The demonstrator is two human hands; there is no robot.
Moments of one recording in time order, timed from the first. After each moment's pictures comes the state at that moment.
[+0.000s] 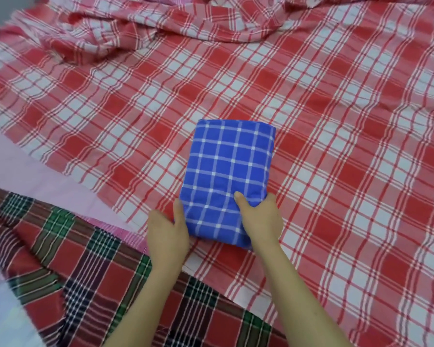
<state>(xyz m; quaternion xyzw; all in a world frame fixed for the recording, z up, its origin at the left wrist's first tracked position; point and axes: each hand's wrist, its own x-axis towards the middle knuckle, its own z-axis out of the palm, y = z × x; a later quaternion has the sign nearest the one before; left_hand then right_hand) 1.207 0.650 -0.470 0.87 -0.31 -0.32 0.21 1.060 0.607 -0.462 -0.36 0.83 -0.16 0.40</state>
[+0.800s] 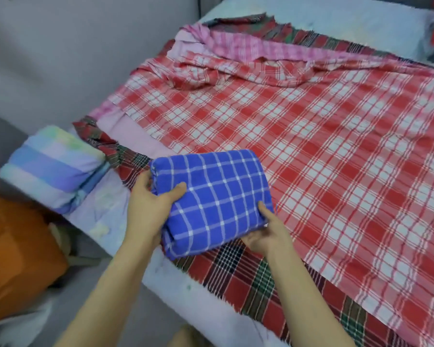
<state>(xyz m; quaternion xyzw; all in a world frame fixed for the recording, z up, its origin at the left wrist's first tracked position) 1.298 0.841 -0.217 0.73 -0.25 -0.39 0.50 1.106 0.798 -0.313 0.16 0.49 -0.34 0.79</state>
